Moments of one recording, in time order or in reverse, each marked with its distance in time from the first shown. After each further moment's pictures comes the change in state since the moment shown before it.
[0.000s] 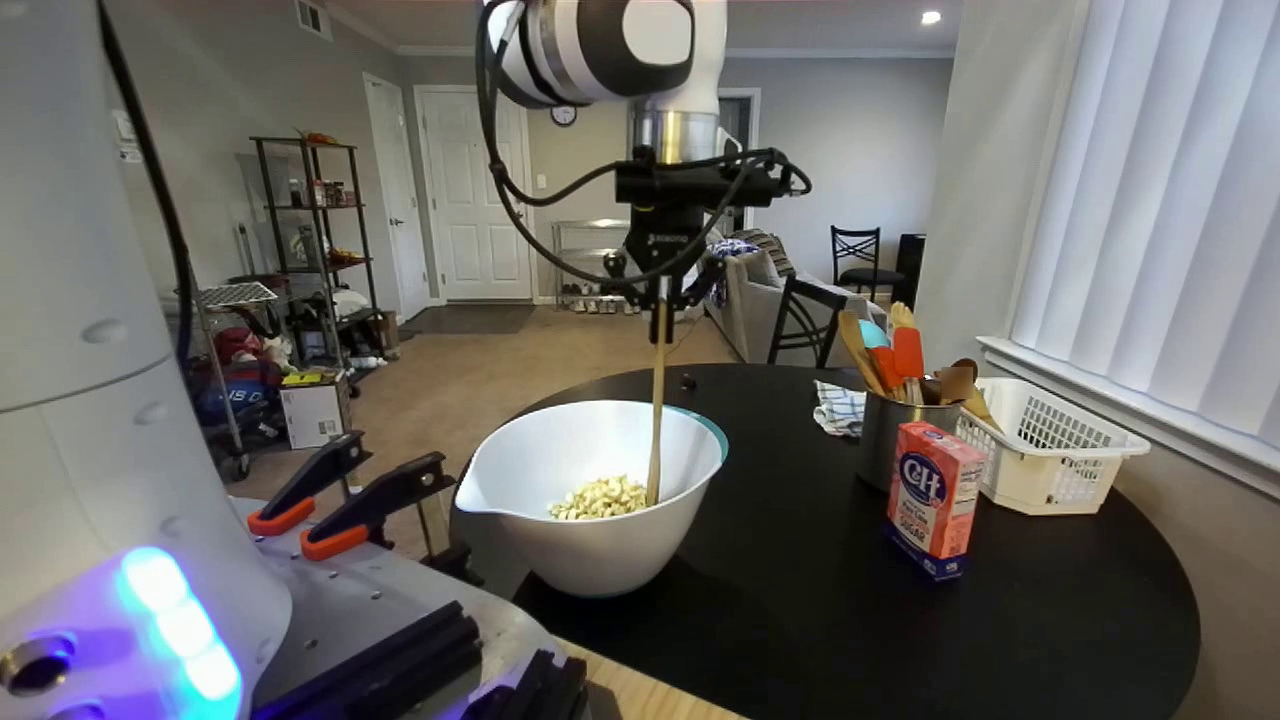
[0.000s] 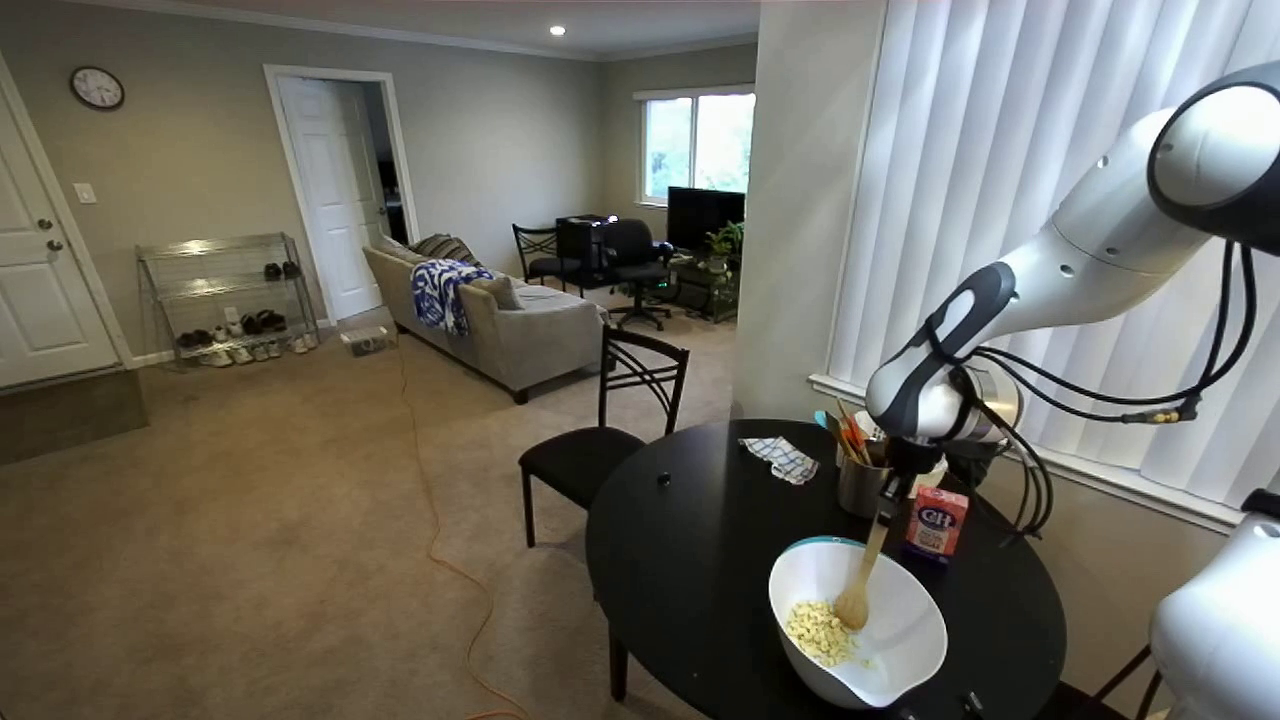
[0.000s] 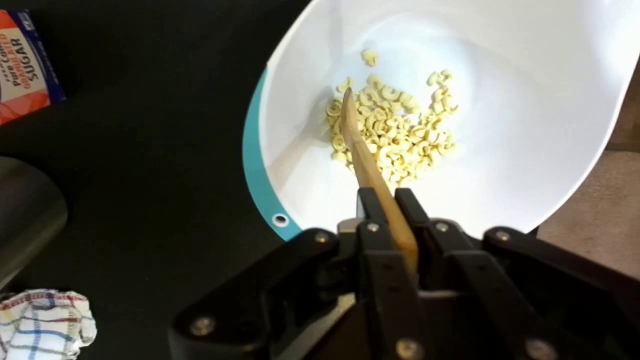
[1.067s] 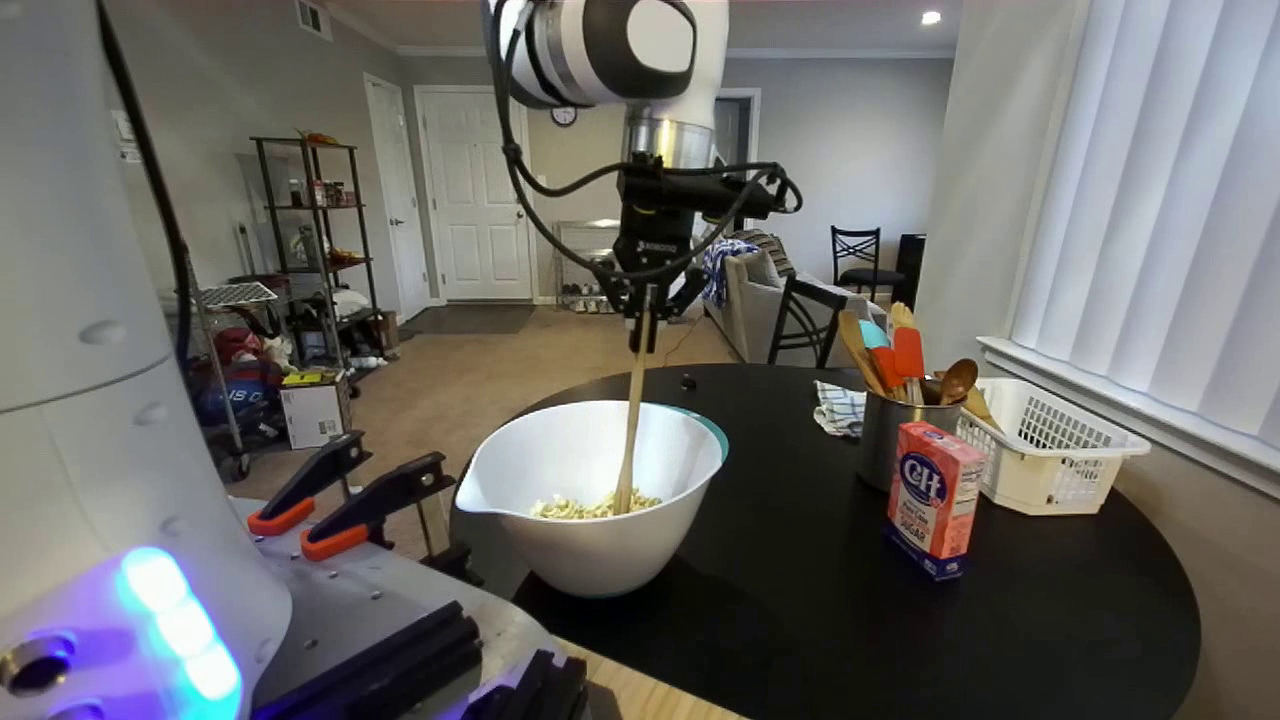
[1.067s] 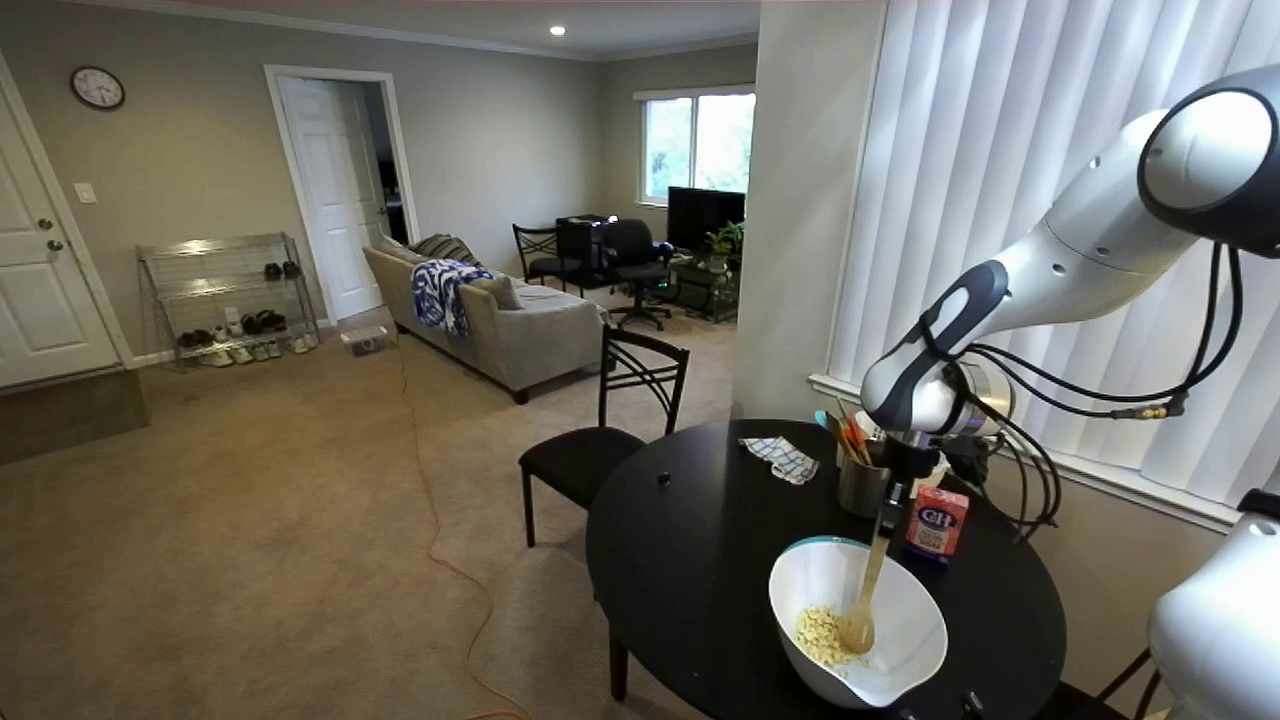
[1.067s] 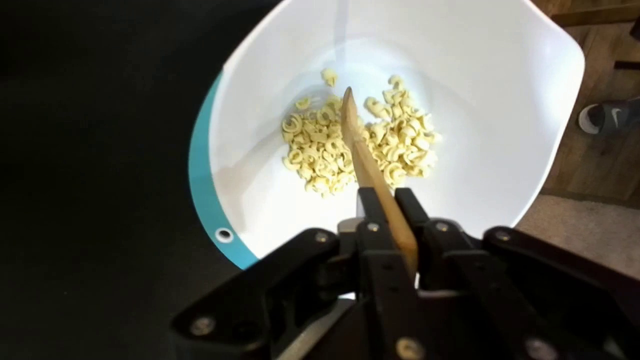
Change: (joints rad) arm -0.018 0.020 0.016 0.037 -0.009 -0.129 -0.123
